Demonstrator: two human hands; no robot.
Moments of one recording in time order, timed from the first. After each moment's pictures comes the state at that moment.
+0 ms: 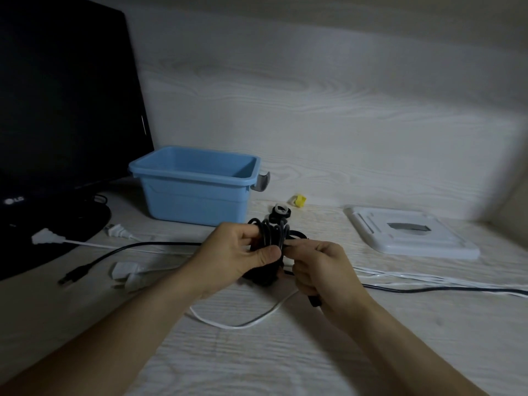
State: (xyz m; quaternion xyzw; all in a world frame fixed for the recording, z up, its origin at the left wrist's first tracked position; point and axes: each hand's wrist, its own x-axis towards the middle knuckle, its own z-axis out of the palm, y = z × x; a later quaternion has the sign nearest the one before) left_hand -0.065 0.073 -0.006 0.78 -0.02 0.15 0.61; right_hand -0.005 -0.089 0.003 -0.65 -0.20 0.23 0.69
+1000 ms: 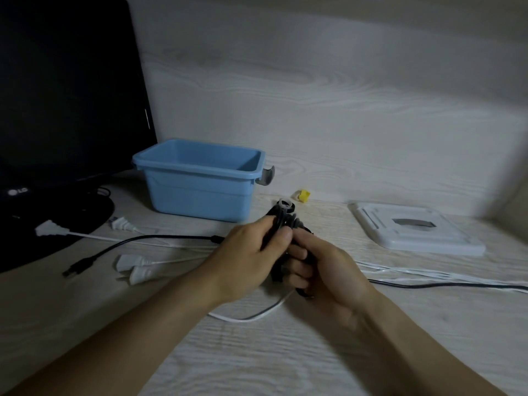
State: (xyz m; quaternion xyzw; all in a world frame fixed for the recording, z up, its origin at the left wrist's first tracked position) left_hand -0.071 0.058 -0.004 0.88 -0.04 0.23 0.41; right_hand -0.007 -0.085 0.000 -0.48 -0.18 0.38 0.77
